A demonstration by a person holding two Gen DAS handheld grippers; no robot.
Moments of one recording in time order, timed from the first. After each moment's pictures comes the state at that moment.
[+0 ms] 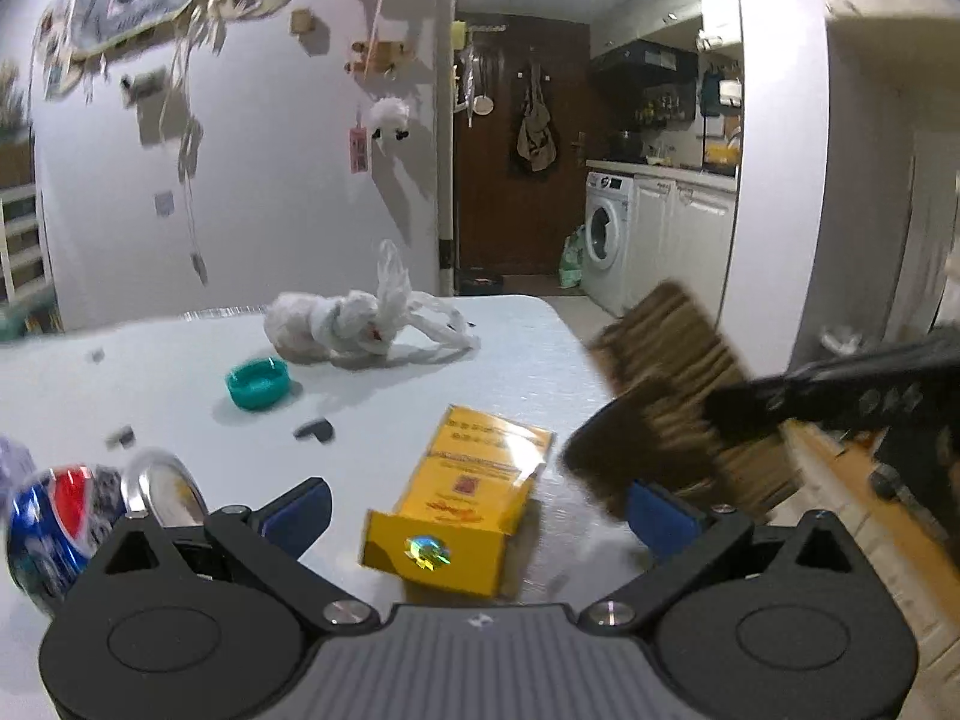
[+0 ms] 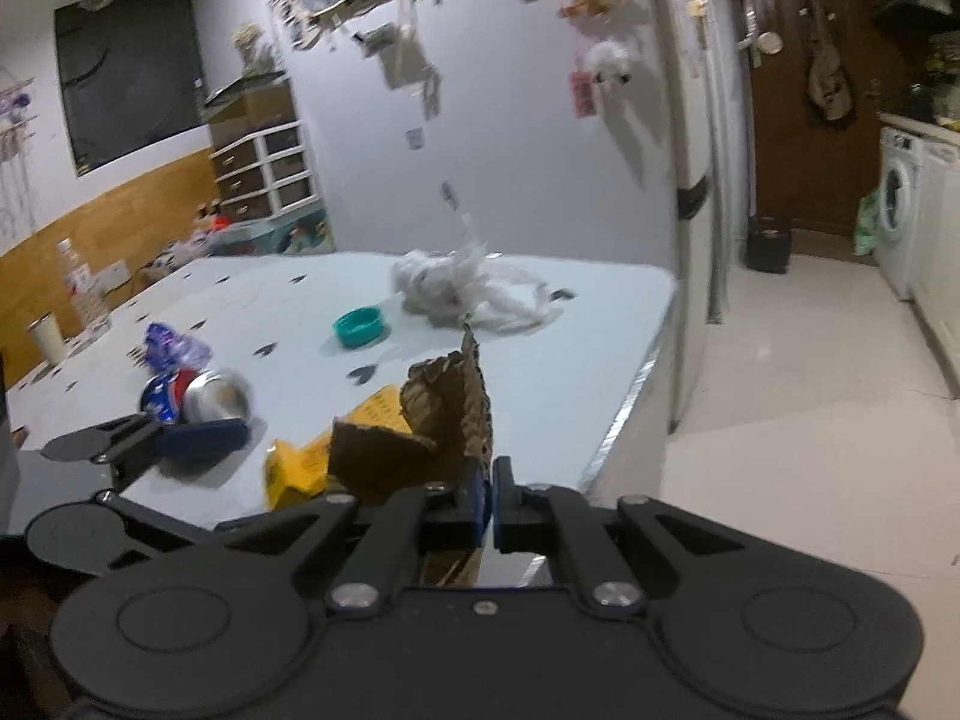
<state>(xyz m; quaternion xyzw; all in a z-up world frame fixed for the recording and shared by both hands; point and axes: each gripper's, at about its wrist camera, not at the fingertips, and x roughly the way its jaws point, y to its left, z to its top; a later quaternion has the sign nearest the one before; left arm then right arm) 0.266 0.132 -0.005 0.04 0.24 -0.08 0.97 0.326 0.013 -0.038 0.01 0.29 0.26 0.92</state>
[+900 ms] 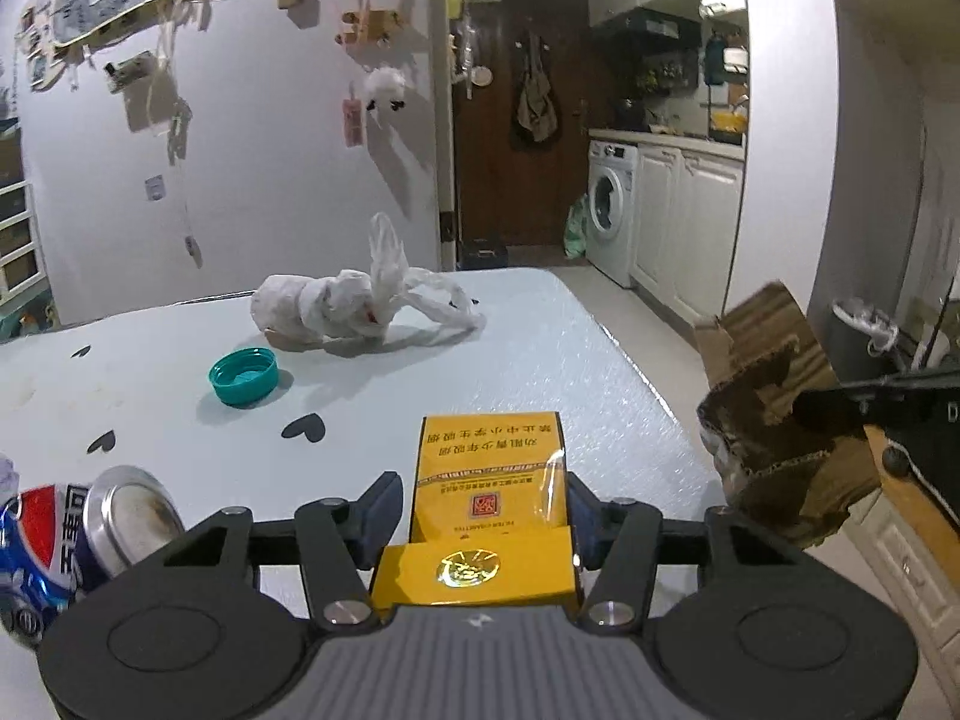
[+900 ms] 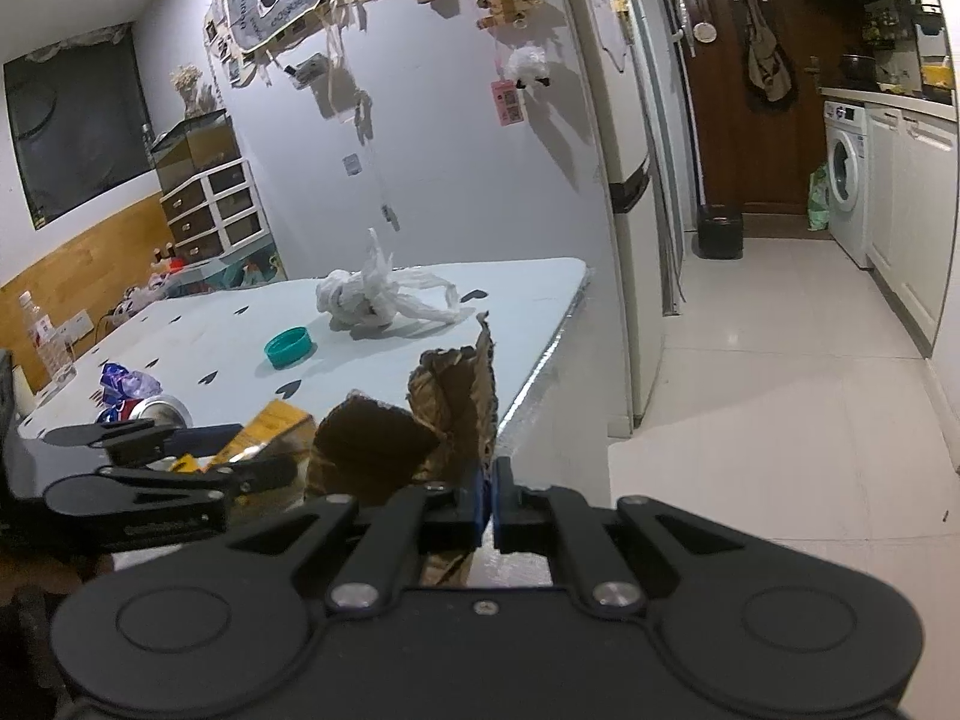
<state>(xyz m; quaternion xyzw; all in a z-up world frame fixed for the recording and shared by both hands) 0.291 0.127 -0.012 0.03 0.27 -0.07 0.96 0.331 -0.031 -0.057 0.06 0.29 0.22 0.93</state>
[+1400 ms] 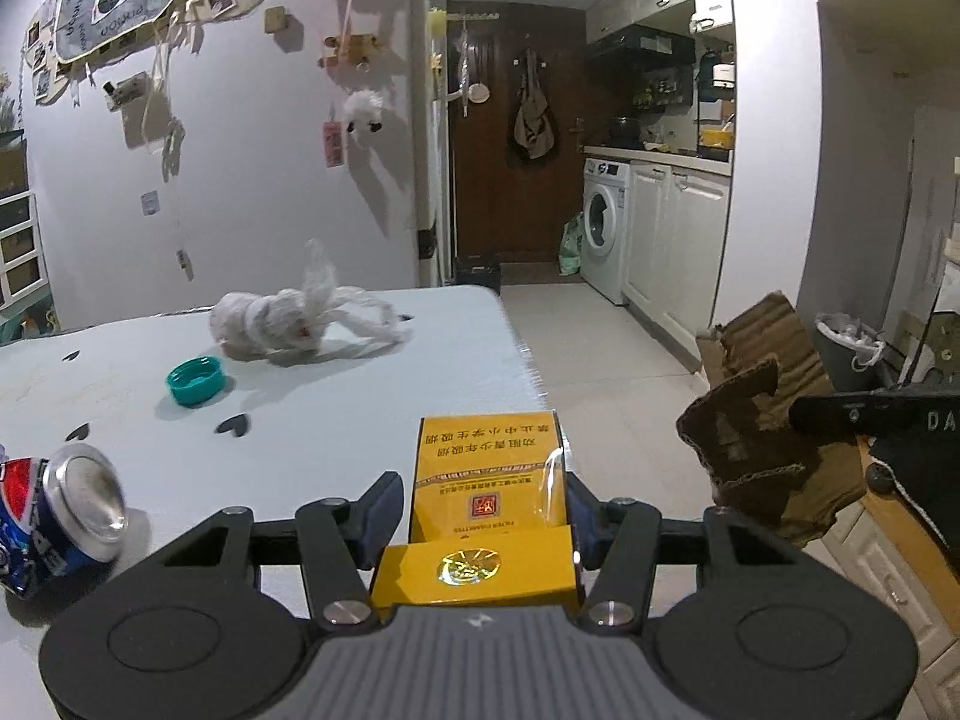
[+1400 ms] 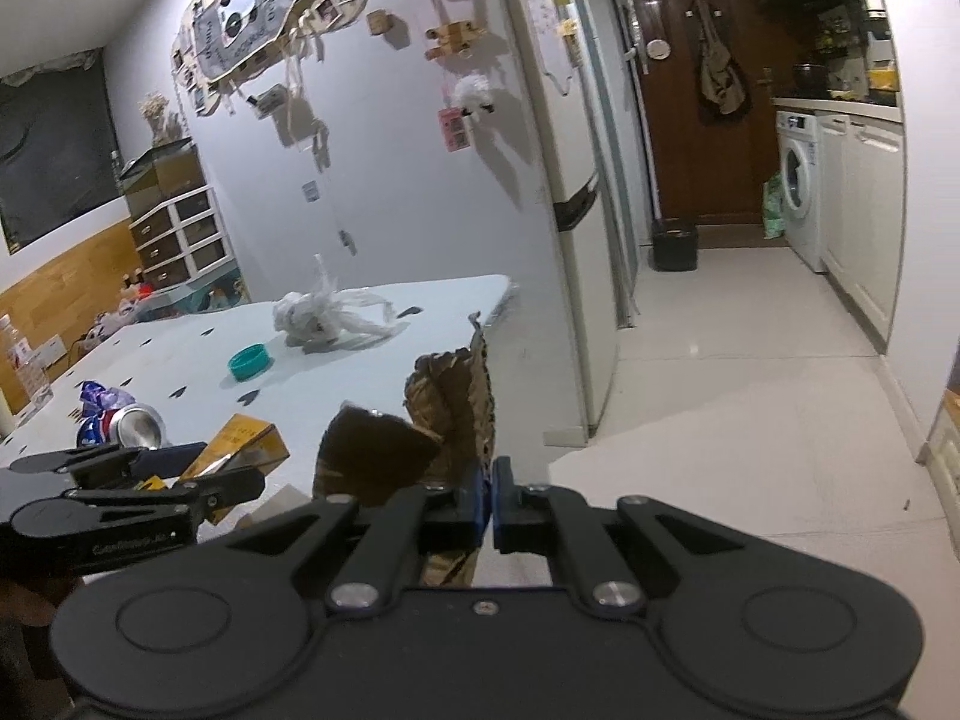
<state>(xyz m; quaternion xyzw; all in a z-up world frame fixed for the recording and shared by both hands) 0.255 0.058 0.000 0.03 0.26 -0.07 0.96 0.299 -0.086 -0.051 0.07 0.28 0.18 0.94</state>
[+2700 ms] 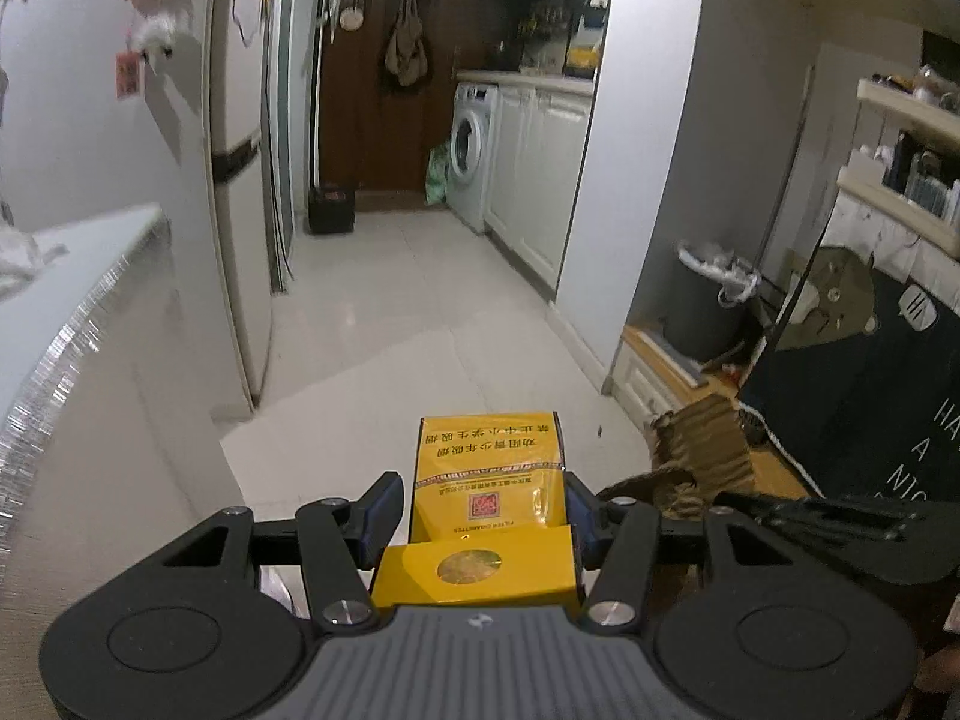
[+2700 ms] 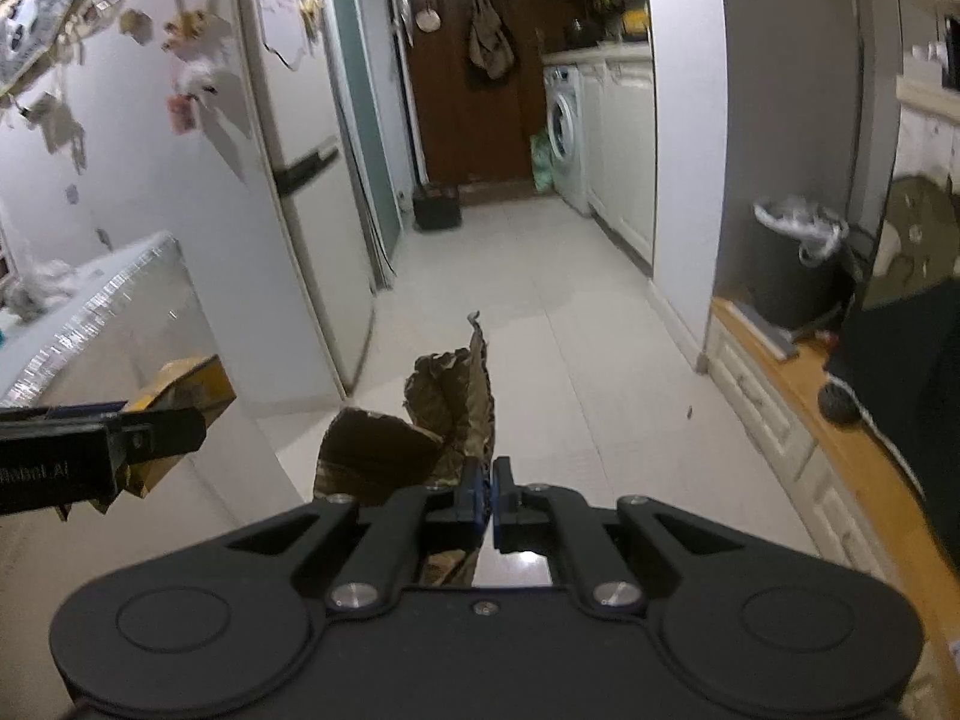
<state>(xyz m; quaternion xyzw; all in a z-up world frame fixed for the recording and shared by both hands) 0.298 -0.154 -0.068 0.01 0.34 -0.18 0.92 0.270 -0.255 -0.140 0.08 0.33 -0.04 0.94</state>
